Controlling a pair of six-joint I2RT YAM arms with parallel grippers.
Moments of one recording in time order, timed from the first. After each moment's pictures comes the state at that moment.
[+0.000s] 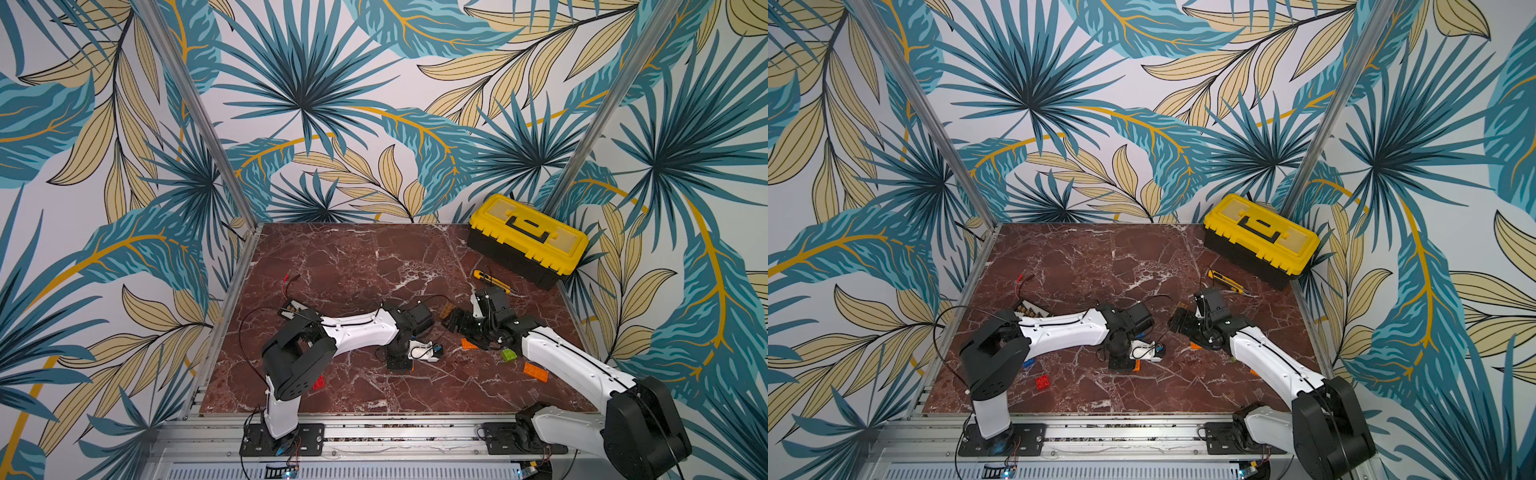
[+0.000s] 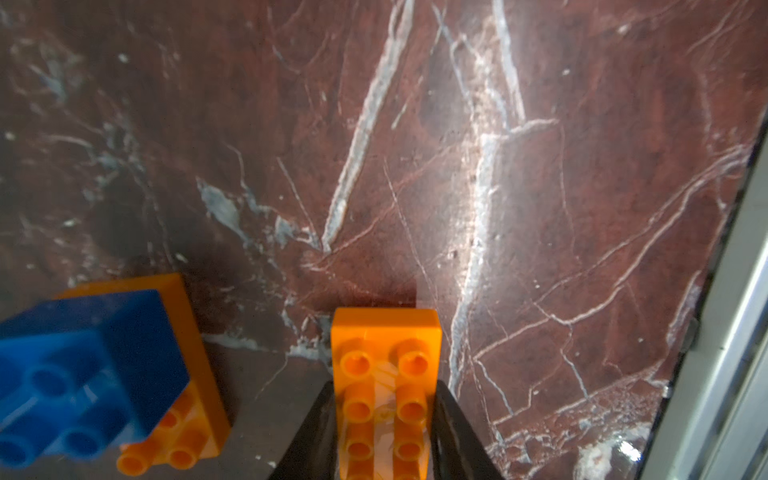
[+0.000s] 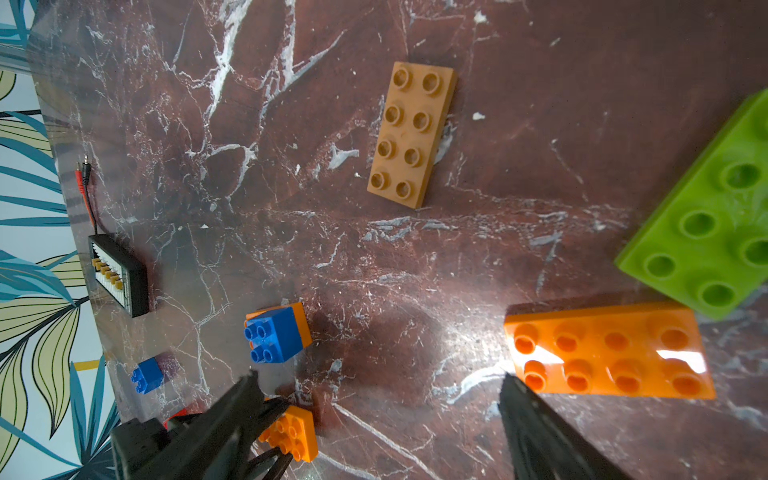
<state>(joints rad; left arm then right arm) -0.96 1.88 1.25 -0.84 0.12 0.57 0.37 1.22 0.68 -0.44 -0.20 0.79</state>
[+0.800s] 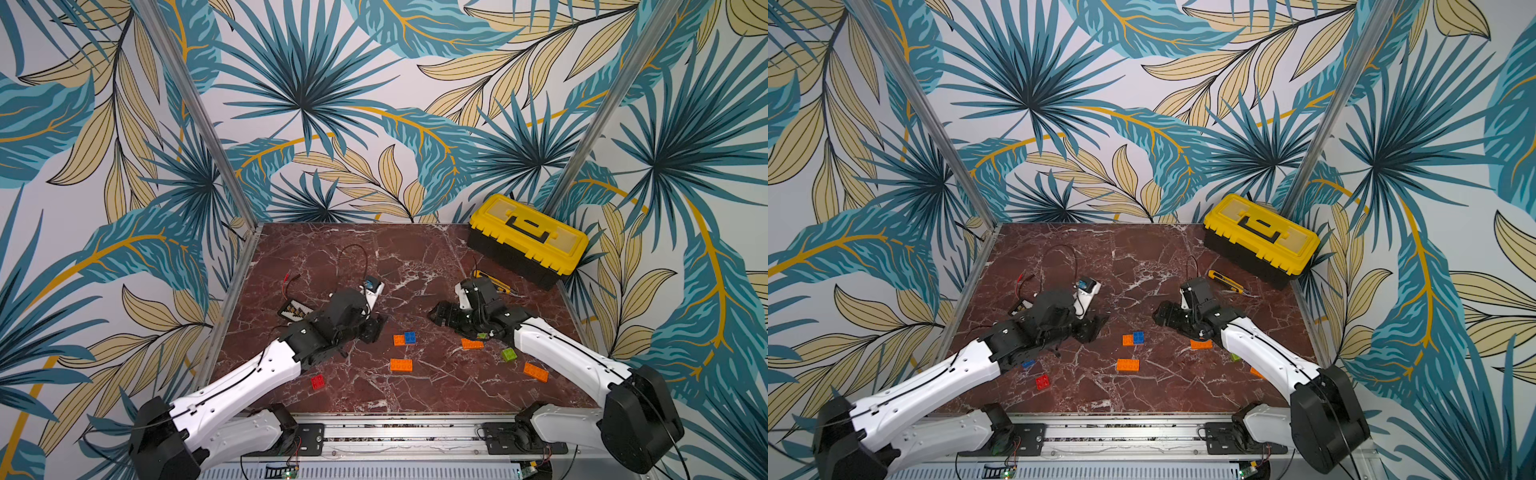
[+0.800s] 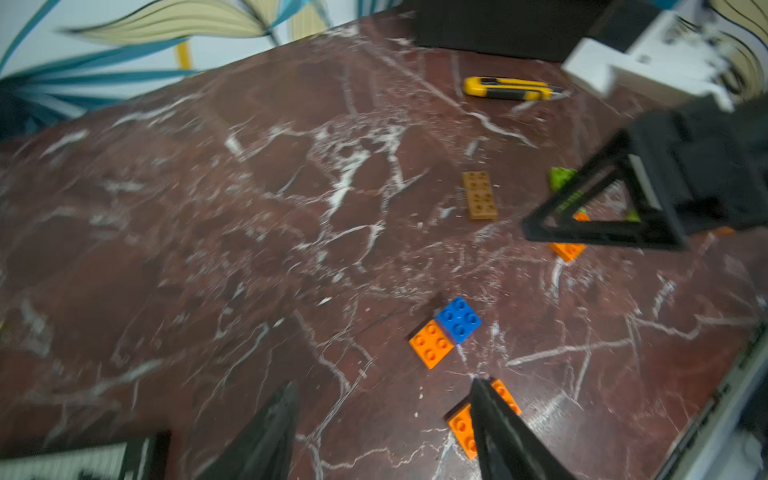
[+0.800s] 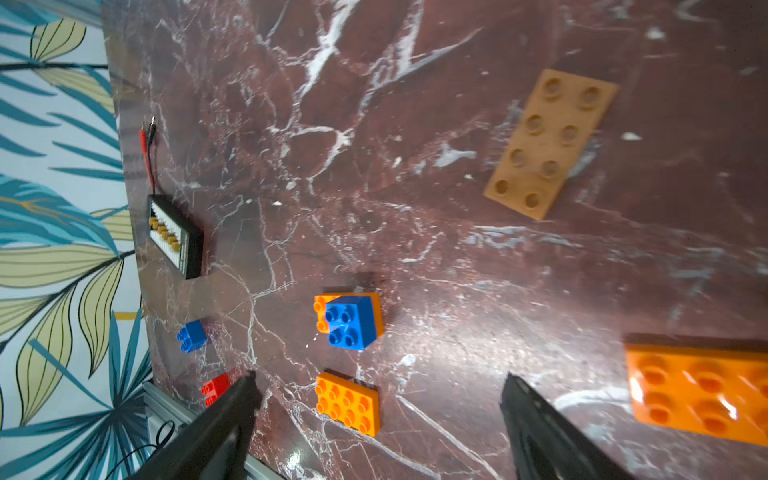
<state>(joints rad) -0.71 1.01 0.78 -0.42 -0.15 -0.35 0.53 1.32 0.85 -0.44 -0.20 0.77</state>
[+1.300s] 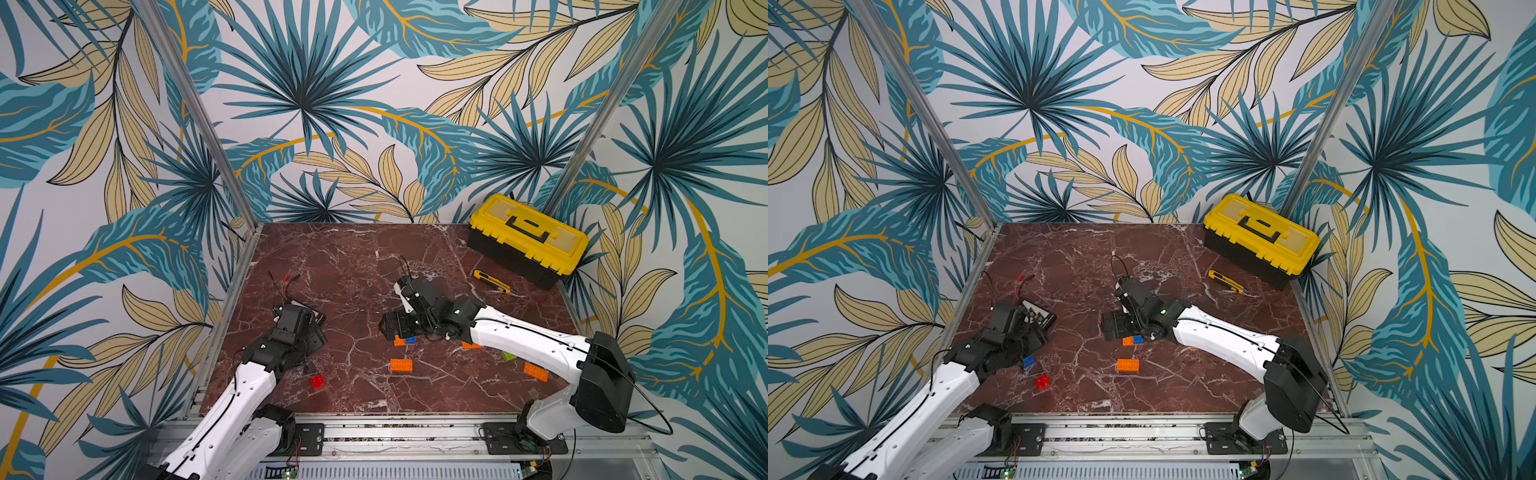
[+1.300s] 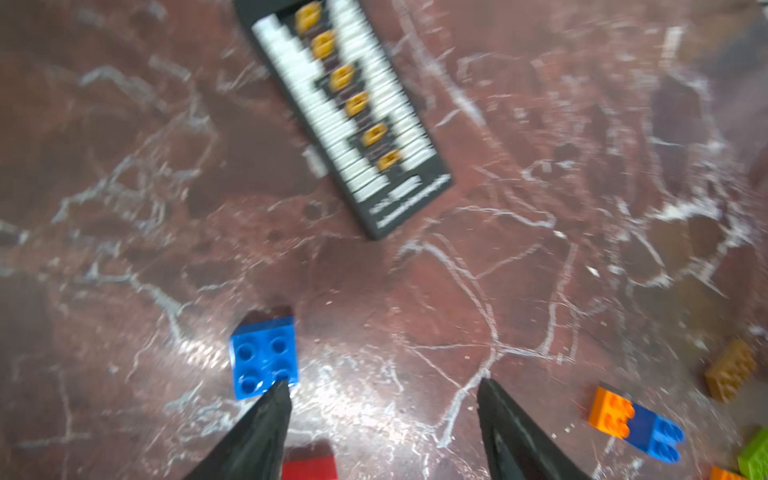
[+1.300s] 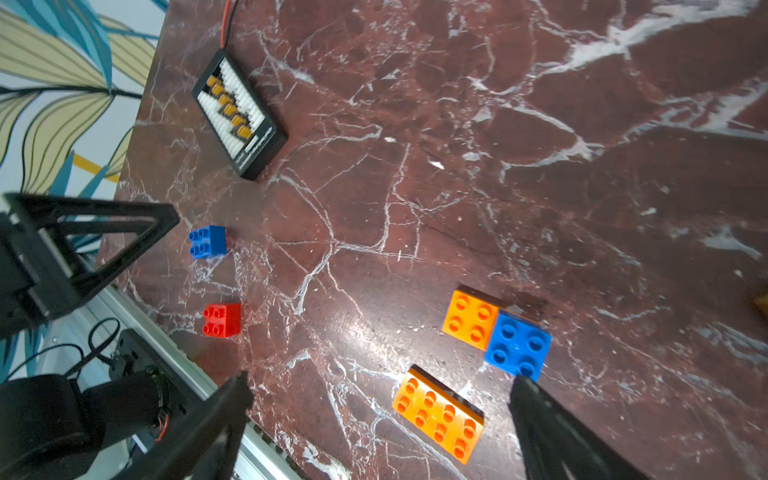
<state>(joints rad) -0.22 0.89 0.59 -0.77 -0.07 -0.88 0.90 1.56 1.19 -0.54 -0.02 0.58</state>
